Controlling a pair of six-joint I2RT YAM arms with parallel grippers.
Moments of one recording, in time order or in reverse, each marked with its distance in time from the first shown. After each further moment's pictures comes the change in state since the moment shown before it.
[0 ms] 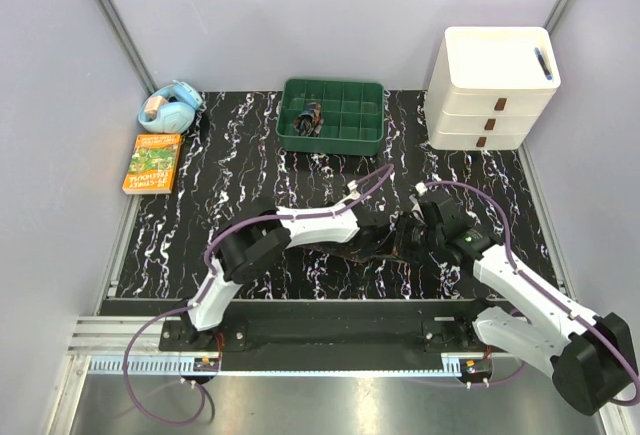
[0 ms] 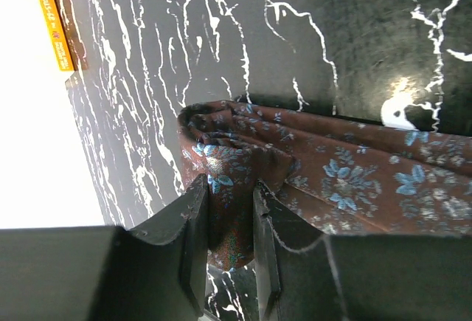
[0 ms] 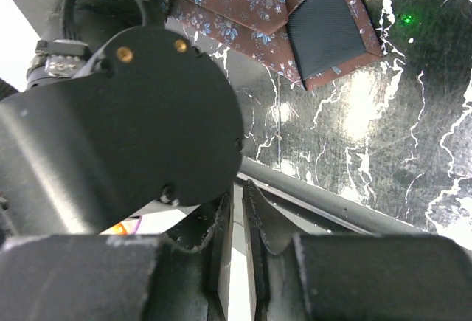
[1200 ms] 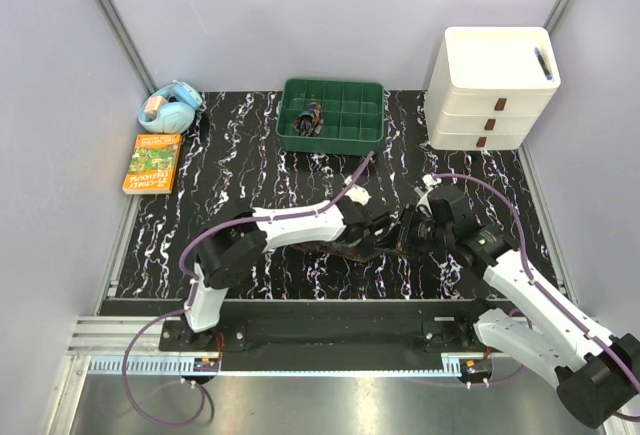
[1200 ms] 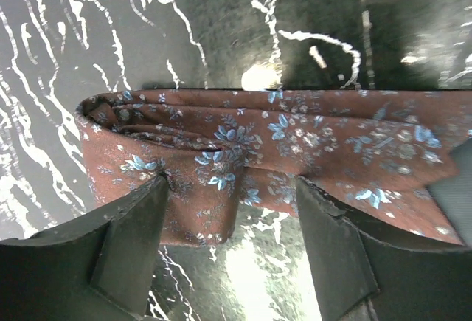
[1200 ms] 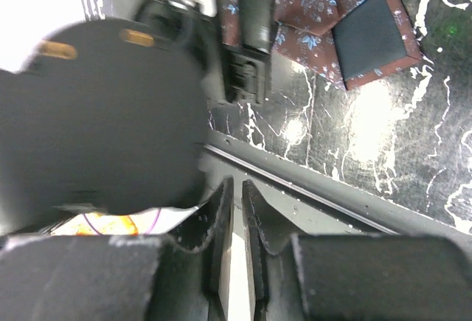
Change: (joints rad) left arm 0.007 -0.136 -0.070 0.233 0.311 0.002; right arm 0.000 -0.087 0.085 -0.076 0.003 0.002
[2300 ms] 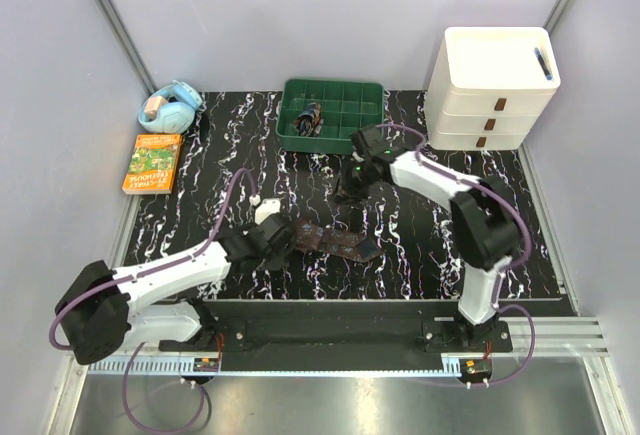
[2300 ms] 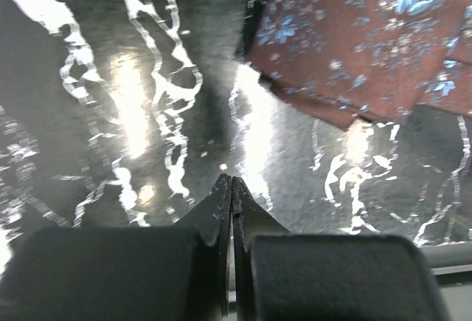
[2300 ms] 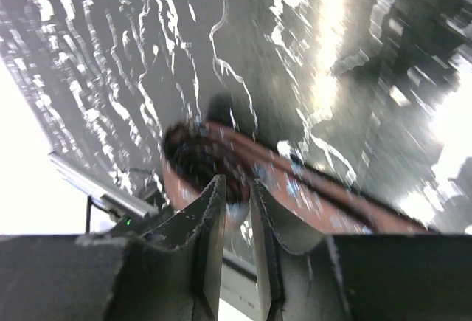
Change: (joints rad) left arm 0.195 -0.836 -0.803 0.333 0.257 -0.125; right arm 0.020 0.965 0.638 0.062 0.022 -0.101
